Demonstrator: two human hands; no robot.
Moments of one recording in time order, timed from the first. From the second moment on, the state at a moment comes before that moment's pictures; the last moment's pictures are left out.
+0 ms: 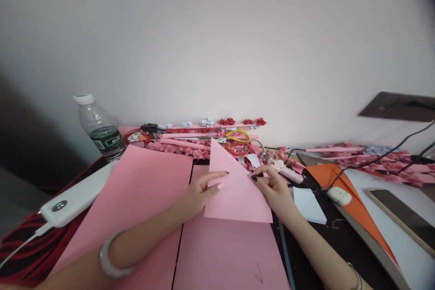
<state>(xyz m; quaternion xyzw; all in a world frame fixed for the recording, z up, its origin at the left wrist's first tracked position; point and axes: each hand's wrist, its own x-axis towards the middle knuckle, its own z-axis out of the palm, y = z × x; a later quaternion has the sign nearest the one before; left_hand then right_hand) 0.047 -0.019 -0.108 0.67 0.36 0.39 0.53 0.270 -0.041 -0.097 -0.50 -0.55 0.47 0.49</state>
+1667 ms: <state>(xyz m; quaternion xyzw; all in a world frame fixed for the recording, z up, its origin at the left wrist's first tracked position) 0.034 -0.031 -0.103 0.72 0.35 0.44 0.41 0.271 -0.043 -0.082 -0.43 -0.41 0.57 0.57</state>
